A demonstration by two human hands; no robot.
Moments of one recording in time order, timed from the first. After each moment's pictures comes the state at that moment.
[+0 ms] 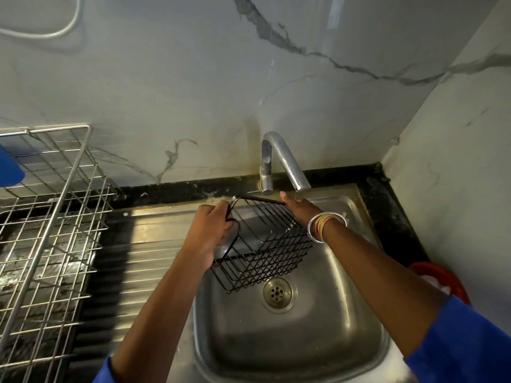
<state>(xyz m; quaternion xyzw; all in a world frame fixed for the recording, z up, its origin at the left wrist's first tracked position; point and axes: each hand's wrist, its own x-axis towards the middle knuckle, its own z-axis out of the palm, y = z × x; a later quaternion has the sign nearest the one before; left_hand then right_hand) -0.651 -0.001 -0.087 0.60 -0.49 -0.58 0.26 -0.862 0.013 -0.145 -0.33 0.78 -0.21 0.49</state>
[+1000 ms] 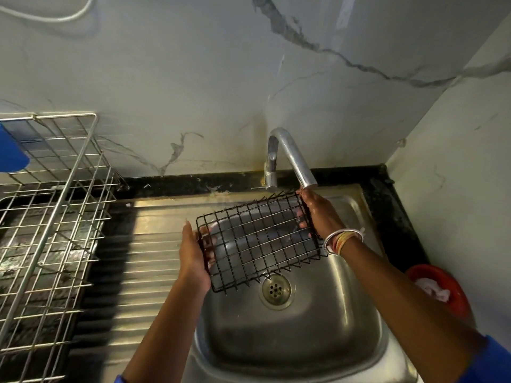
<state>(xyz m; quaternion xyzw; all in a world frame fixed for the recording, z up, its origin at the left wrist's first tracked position) -0.613 0.026 -0.152 0.64 -0.19 -0.64 0.38 -0.869 0.044 -0.142 -0.35 0.74 -0.37 0.45</state>
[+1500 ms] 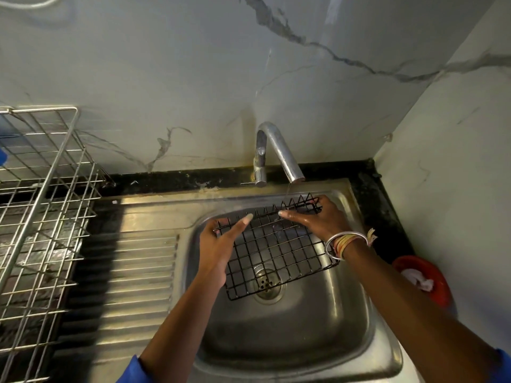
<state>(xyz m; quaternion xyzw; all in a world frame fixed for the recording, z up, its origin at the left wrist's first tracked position) -0.663 0.038 -0.159 0.65 -0.37 -0.58 0.31 -0.882 0.076 -0.132 -0.35 0.83 -0.23 0.37</state>
